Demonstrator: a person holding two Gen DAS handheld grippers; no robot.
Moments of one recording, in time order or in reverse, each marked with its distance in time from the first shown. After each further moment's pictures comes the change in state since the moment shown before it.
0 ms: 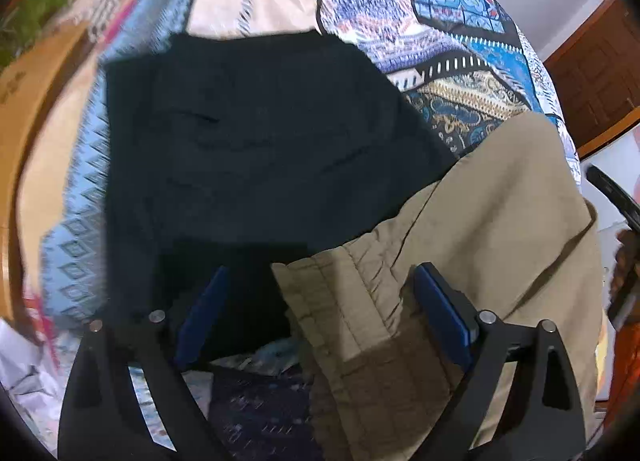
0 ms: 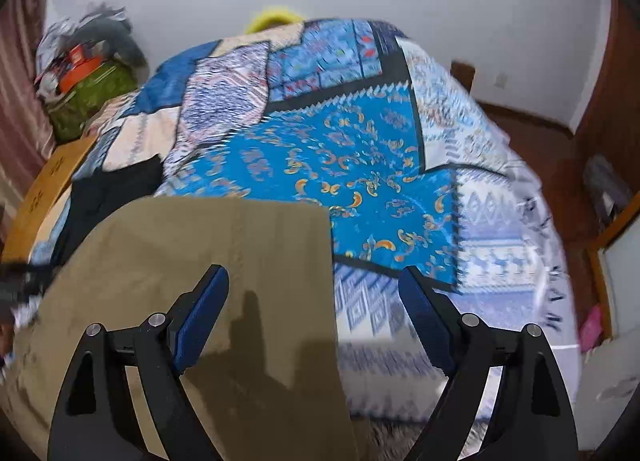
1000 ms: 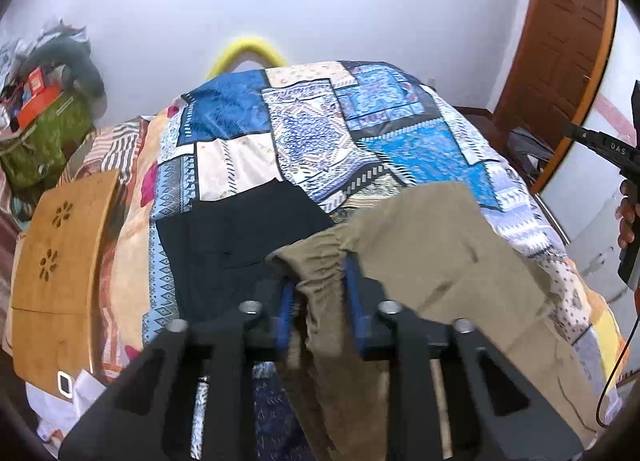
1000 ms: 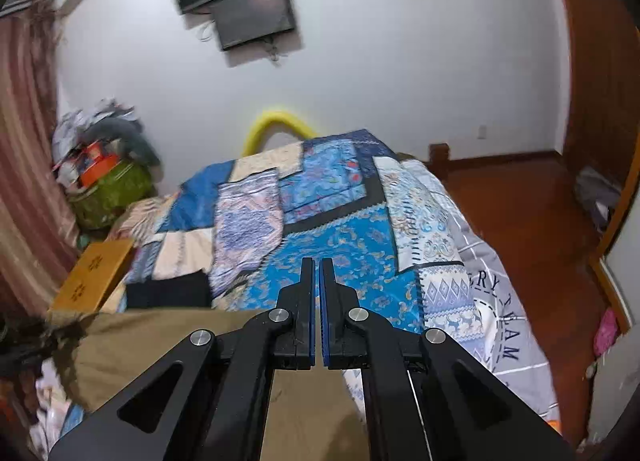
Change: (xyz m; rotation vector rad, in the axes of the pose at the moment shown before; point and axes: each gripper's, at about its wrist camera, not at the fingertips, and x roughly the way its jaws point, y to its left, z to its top) left arm -0.165 -0.081 -0.023 0.238 -0.369 0.086; right arm -0.156 -0.002 0.031 0.071 -0.287 0.061
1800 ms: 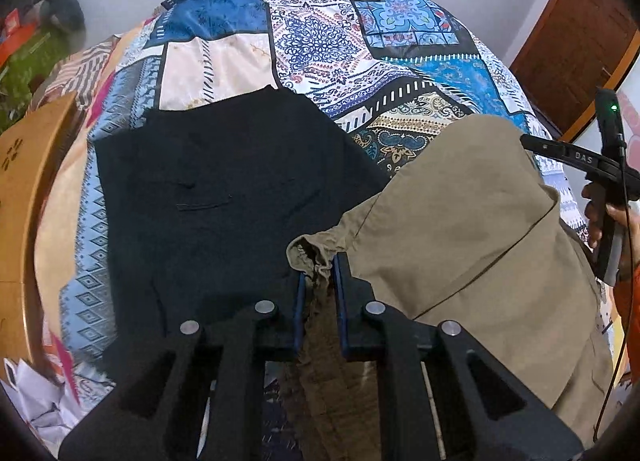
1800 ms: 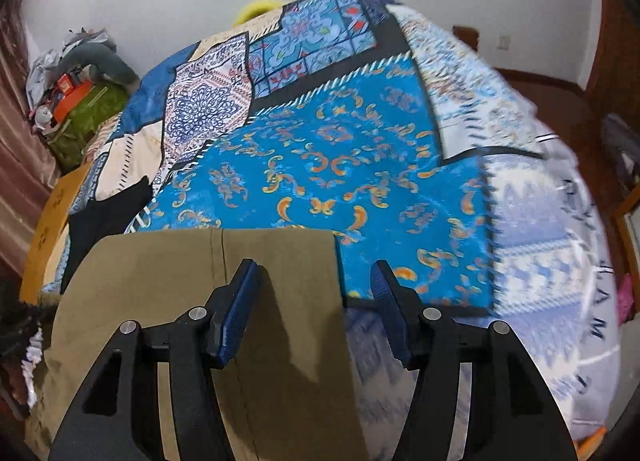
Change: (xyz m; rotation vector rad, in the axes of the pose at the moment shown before) left arm 0.136 0.031 -0.038 -0.085 0.203 -0.067; right arm 0.183 -0.028 -0.068 0.044 0.330 0.020
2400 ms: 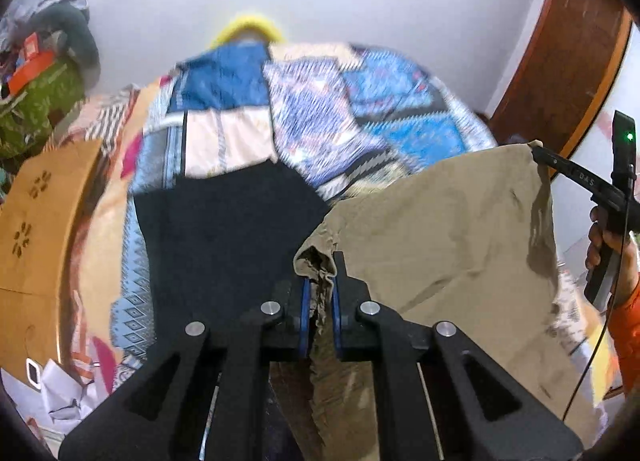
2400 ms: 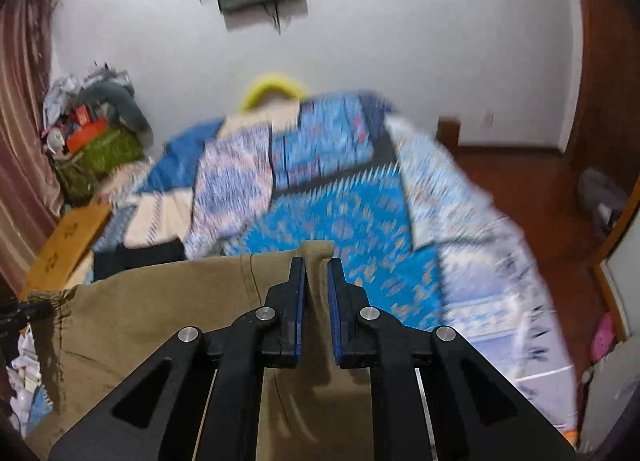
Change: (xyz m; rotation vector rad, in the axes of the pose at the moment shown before) left arm -0.107 -0.022 0.009 0.013 -0.187 -0.007; right arm -0.129 0.036 0.002 -0.075 -0.298 -0.074
